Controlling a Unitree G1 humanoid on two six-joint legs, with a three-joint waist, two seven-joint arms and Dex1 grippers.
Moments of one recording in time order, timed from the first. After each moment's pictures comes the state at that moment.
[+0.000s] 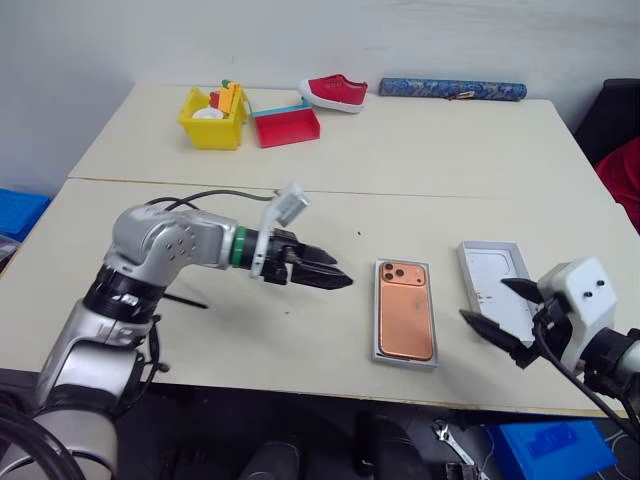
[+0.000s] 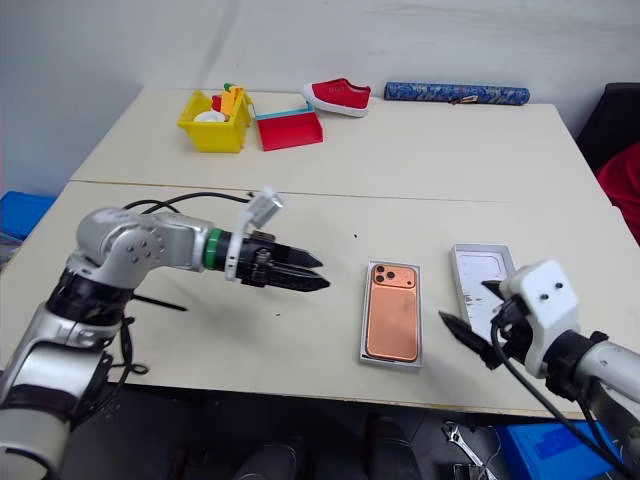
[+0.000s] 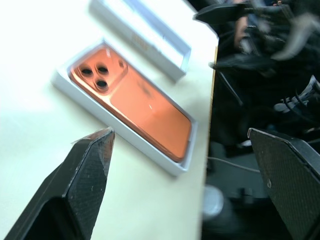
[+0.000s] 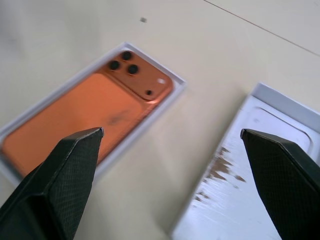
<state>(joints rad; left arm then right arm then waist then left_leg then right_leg) -0.83 0.72 -0.30 0.00 -0.84 0.95 -0.99 0.16 -0.77 -0.56 -0.82 0.74 1.06 0.39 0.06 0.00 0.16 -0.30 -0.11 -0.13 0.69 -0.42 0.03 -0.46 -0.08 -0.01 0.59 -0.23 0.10</state>
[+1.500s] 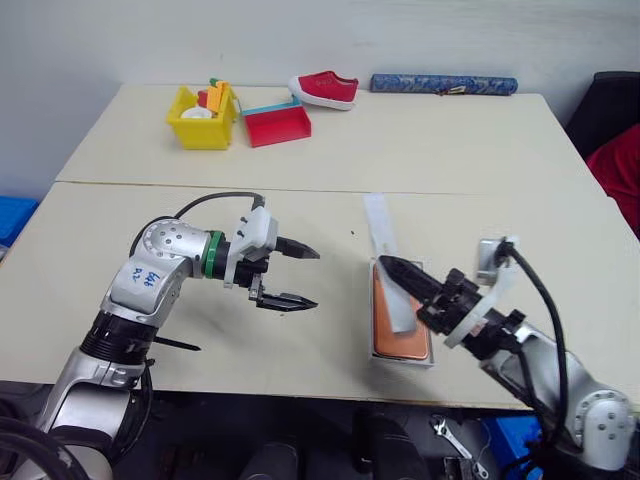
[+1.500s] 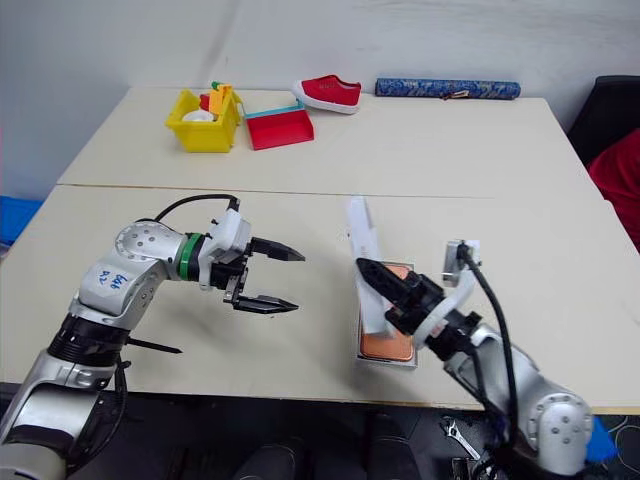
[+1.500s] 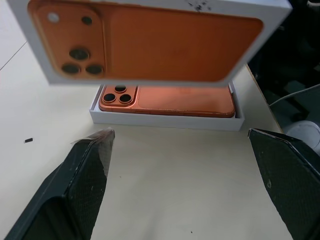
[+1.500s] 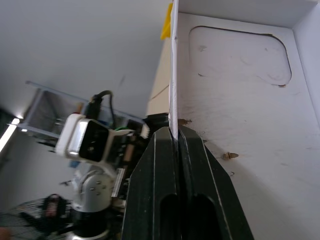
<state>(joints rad) -0.65 0.66 -0.20 0.02 -0.41 0.37 -1.25 -0.06 -0.28 -0.12 -0.67 1.95 0.72 -0.46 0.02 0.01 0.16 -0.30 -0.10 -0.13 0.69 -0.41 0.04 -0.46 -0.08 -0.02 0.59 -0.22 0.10</state>
